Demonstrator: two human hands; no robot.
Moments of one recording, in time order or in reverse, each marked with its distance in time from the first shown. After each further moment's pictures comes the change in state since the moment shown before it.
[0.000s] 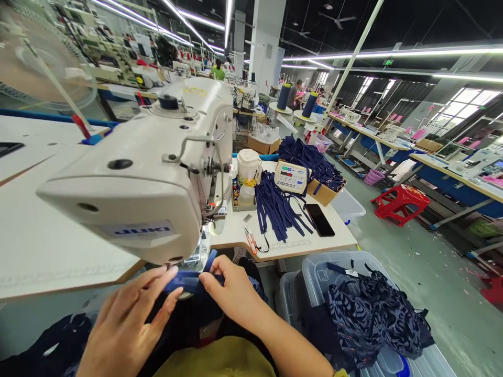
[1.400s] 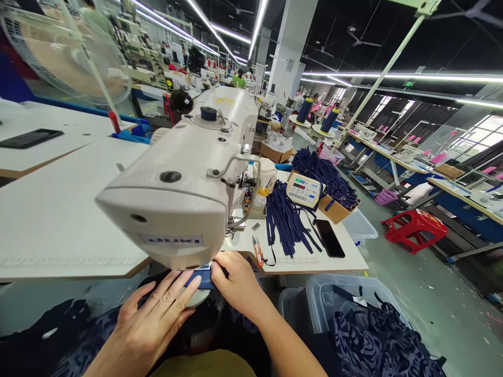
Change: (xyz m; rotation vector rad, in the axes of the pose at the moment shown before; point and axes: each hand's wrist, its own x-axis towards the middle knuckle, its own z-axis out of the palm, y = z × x) left_hand -0.014 -0.007 0.027 0.169 0.082 0.160; right_hand 0.039 0.001 -0.003 -0.274 0.012 -0.346
